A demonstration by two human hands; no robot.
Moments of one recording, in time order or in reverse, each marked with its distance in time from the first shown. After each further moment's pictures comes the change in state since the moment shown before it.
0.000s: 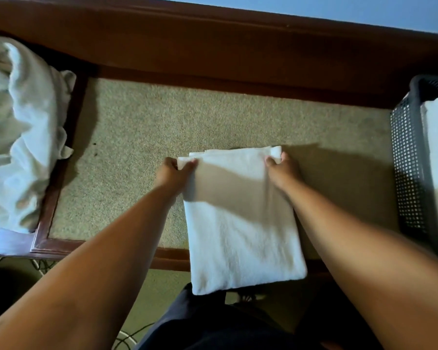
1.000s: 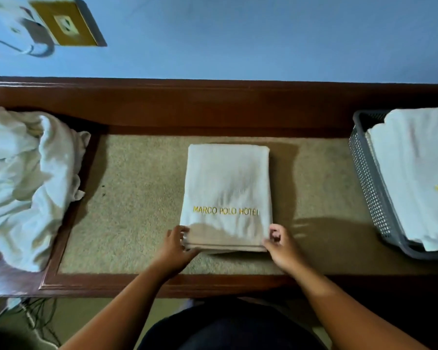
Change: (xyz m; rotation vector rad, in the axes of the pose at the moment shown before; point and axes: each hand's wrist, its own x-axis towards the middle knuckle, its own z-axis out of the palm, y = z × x) left_hand -0.094 -0.069 -0.014 0.366 -0.268 0.286; right_hand -0.104 0.123 -0.005 0.242 -0.135 -0.119
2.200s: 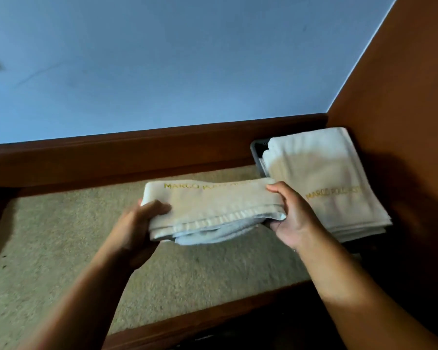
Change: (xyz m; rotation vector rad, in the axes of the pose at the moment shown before) left_hand -0.073 0.307 -0.005 -1.030 -0.257 0.116; right_hand -0.064 -0.105 -0.265 1.021 0.077 0.008
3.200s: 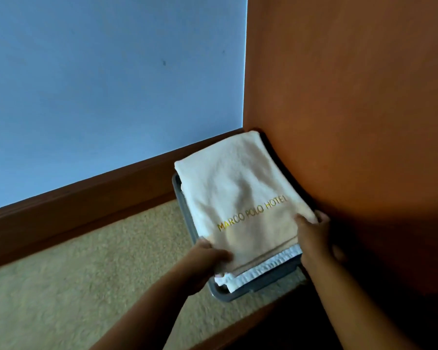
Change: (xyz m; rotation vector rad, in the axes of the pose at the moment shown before) left_hand 0.106 -0.157 0.292 0.402 -0.159 -0.226; right_hand 0.106 -0.056 -0.301 -0.169 0.774 -0.213
